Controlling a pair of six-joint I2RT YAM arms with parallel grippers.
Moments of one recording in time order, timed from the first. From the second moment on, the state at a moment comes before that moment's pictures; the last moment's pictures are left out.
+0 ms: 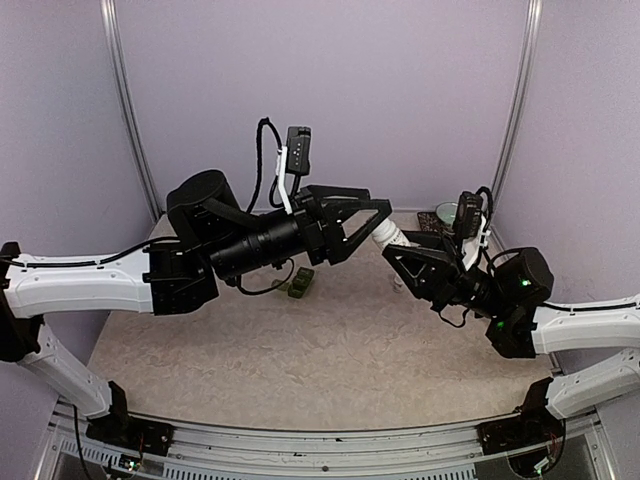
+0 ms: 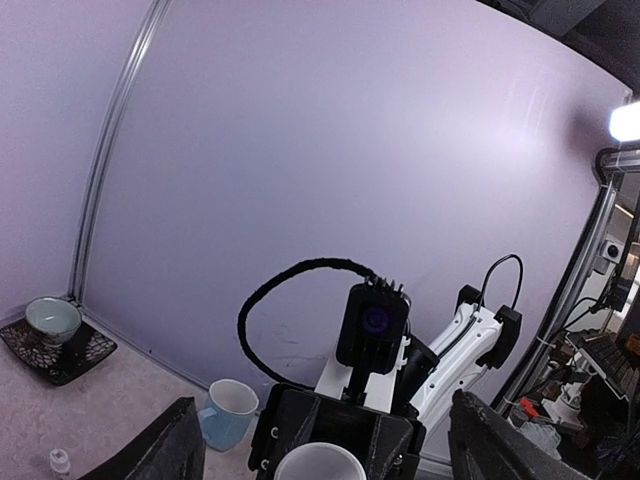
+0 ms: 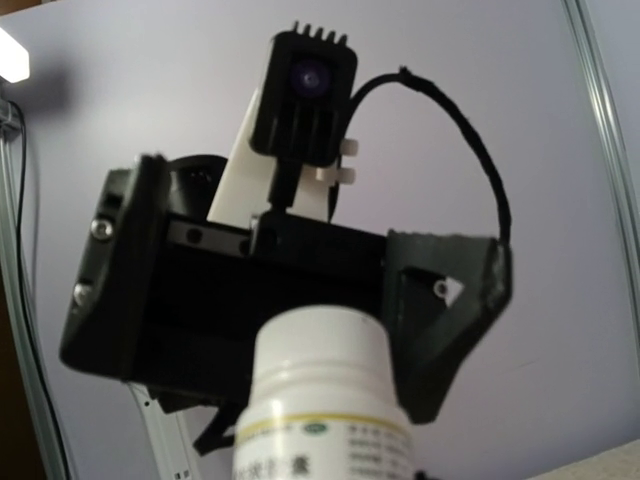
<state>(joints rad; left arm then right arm) -1.17 1.47 1.20 0.53 0.14 -0.42 0.93 1.15 0.53 1.16 -0.42 0.42</state>
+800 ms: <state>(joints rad) -1.17 1.51 1.22 0.52 0.18 -0.43 0.93 1.14 0.53 1.16 -0.42 0.40</state>
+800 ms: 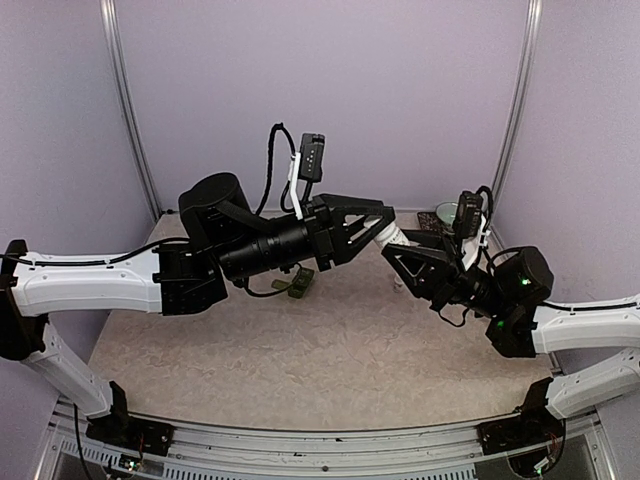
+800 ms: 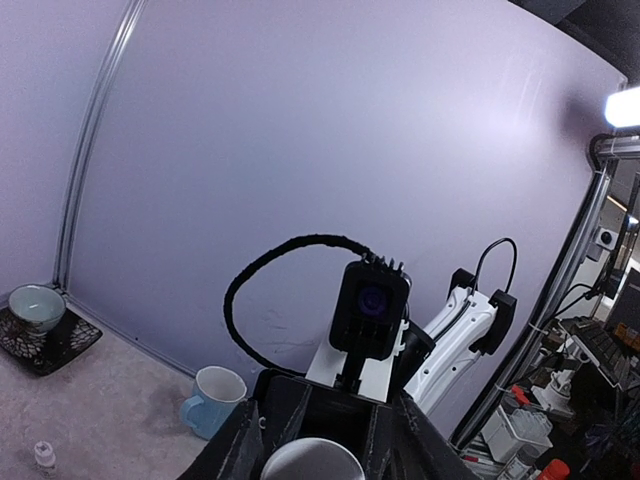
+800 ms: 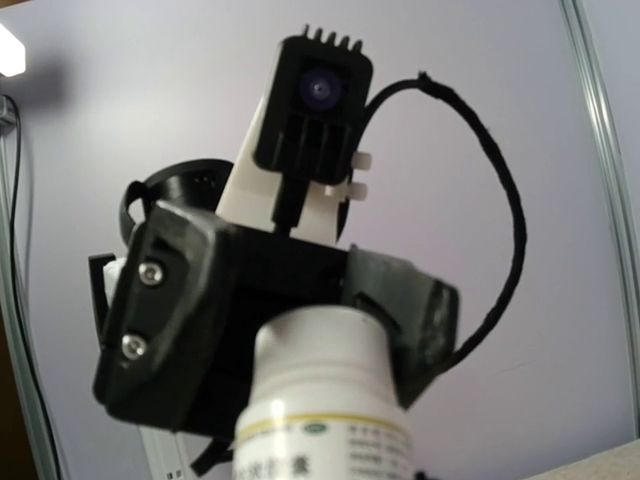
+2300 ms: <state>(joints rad) -1.15 1.49 1.13 0.66 0.28 -0.35 0.88 1.32 0.54 1.47 -0.60 0.99</state>
